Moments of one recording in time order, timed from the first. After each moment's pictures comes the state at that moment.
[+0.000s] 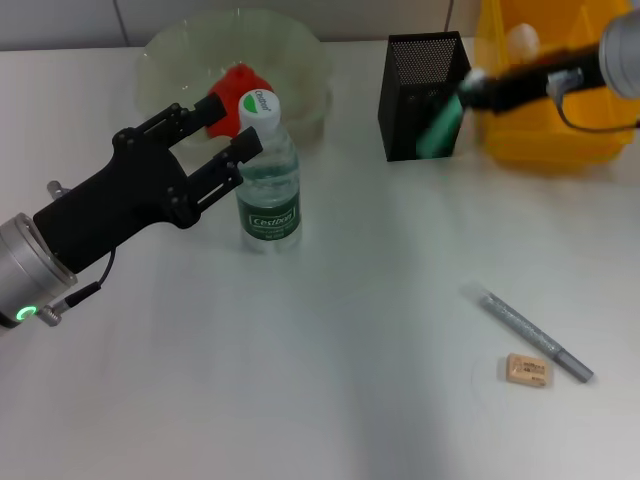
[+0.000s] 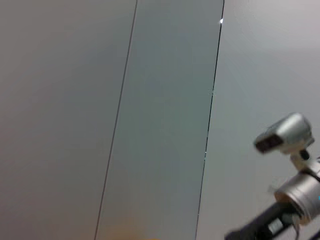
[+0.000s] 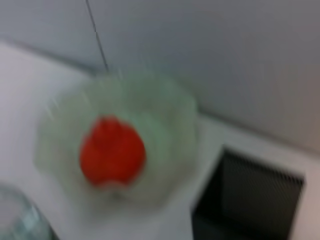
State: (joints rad) left arm -0.36 -2.07 1.19 0.38 1.03 1.53 -0.88; right arm 0.59 2.08 -1.20 -1.30 -2.42 -1.20 2.50
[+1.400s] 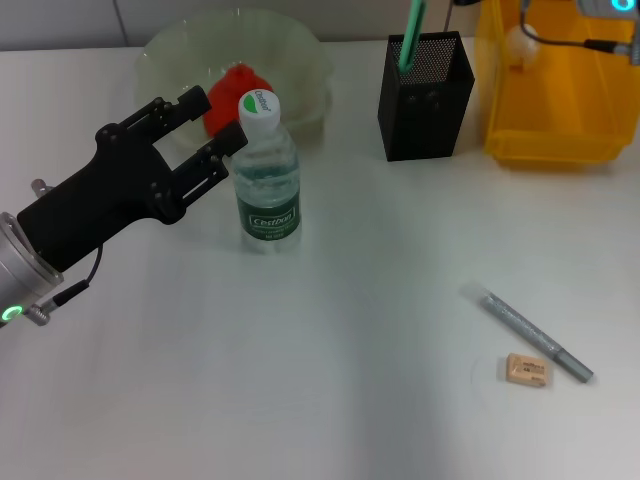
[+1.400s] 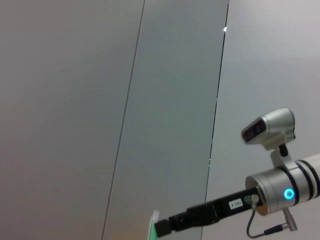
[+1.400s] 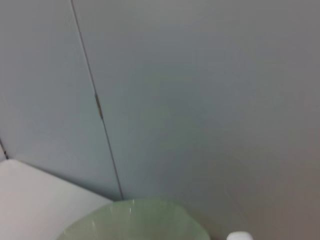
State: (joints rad) left arm -0.35 -2.06 1.17 0.39 1.03 1.56 -0.89; right arm 0.70 2.08 -1.10 -1.03 -2.08 -0.93 2.15
